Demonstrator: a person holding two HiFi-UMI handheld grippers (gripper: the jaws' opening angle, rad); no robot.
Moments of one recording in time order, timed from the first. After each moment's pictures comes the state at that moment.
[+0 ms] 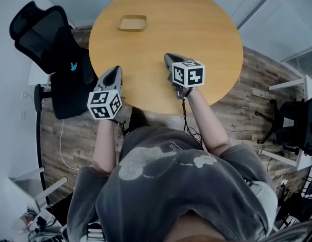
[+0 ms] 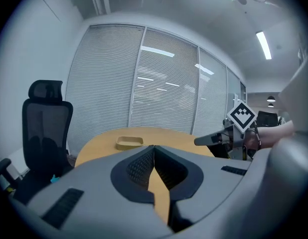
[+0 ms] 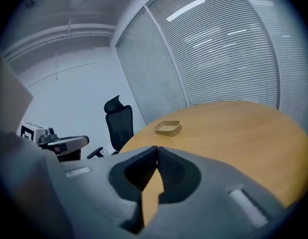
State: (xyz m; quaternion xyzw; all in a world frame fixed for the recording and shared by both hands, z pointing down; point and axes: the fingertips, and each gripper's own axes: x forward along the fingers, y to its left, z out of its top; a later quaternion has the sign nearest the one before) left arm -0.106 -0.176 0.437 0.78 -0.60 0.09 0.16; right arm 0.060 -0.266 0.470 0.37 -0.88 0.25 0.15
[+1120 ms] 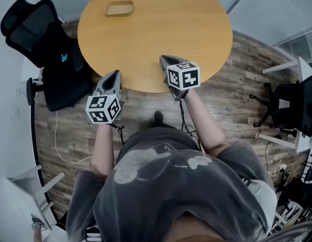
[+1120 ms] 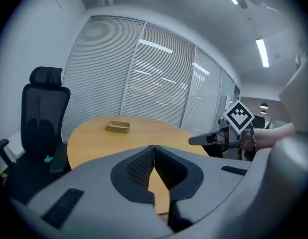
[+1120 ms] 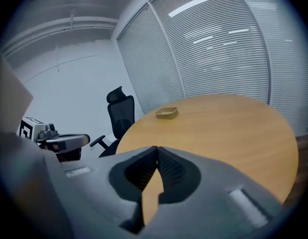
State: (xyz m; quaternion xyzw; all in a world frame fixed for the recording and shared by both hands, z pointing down) left arm -0.050 -0.075 0.469 0.79 -0.57 0.09 0.20; right arm 0.103 -0.158 0.497 0.37 -0.87 0.26 0.19
